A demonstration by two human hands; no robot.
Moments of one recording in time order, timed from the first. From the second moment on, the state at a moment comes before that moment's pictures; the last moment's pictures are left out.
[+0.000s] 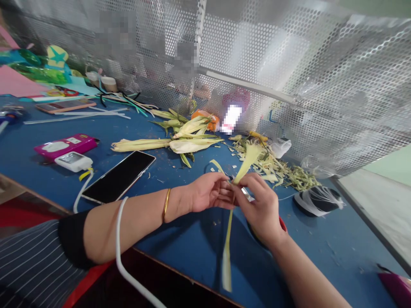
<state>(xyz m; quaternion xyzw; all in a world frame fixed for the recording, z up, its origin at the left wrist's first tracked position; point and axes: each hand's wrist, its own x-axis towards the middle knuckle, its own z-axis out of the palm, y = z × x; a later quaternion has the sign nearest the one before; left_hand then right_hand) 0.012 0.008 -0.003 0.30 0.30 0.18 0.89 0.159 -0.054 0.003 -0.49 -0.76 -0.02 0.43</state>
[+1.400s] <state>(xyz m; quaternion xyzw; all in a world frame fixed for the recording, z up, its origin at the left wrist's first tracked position) 0.011 -0.001 0.001 0.53 0.31 0.19 0.76 0.158 -0.046 -0.006 -0.54 -0.46 0.50 0.50</state>
